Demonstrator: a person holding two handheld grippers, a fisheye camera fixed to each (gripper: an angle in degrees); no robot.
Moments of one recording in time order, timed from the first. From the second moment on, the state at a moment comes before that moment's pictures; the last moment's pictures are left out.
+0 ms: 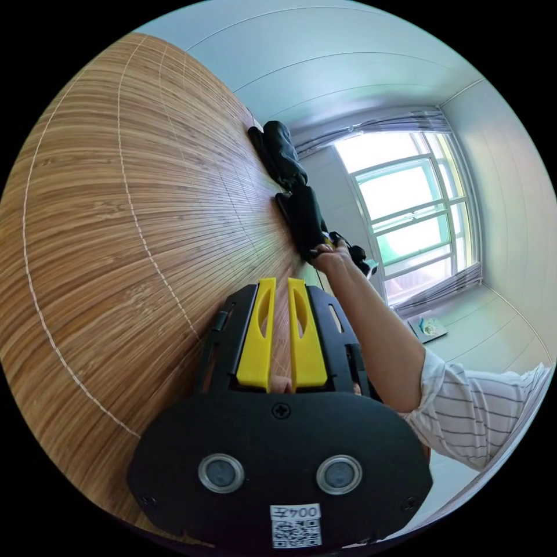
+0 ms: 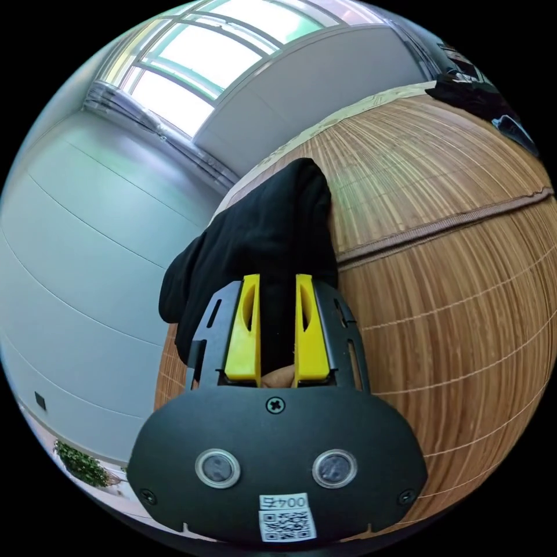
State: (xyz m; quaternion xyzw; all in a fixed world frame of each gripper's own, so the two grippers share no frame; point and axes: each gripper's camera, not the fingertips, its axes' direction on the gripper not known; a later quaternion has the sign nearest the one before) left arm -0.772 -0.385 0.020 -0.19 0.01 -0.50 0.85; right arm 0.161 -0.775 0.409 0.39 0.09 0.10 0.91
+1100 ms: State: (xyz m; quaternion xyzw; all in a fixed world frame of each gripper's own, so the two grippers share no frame) left arm -0.736 -0.288 0.050 -0.21 0.01 -0.50 0.84; right arm 0.075 -0.789 0.376 0.36 0.19 -0.10 0.91
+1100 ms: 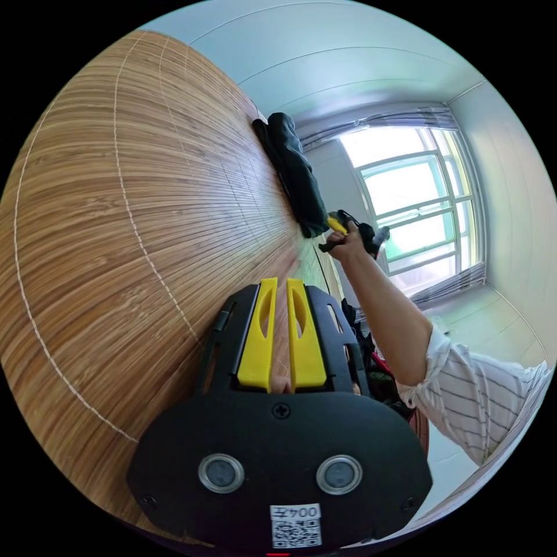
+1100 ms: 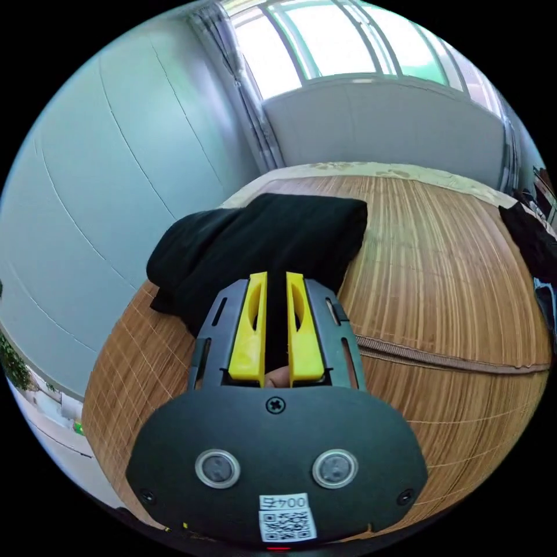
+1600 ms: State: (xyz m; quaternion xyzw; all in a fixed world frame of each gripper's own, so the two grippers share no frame) left arm -0.631 -0.259 0.044 -0.22 0.08 -0.40 0.88; right arm 0.150 -0.157 0.240 0.20 0.31 0.09 0.92
